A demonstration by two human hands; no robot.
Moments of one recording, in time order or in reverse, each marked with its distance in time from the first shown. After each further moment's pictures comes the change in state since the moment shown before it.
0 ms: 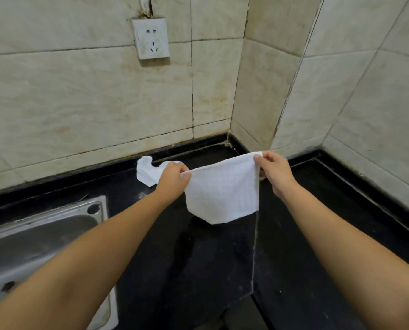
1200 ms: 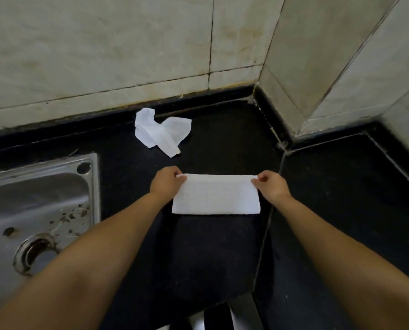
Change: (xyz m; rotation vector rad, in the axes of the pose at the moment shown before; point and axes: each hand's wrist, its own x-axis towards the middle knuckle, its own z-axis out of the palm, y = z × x) left_hand 0.002 -0.113 0.074 0.150 -0.126 -0.432; right_hand 0.051 0.144 0.048 -0.624 -0.246 0.279
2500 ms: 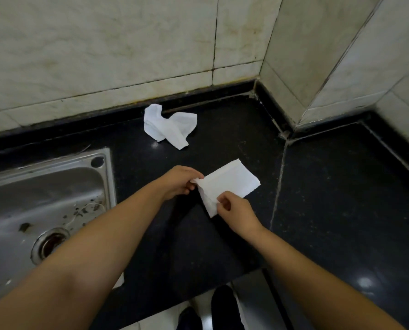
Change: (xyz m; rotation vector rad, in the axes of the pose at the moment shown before) left_hand -0.047 0.017 -0.034 -0.555 -0.483 -0.226; right_hand -0.128 -0.029 0.076 0.034 -0.172 -0.325
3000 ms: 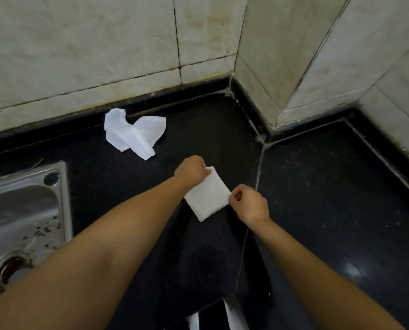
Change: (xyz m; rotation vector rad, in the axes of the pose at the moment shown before) left_hand 0.097 0.059 0.090 0.724 0.210 0.165; right_hand 0.057 0.068 -0.075 -0.213 0.136 0.248
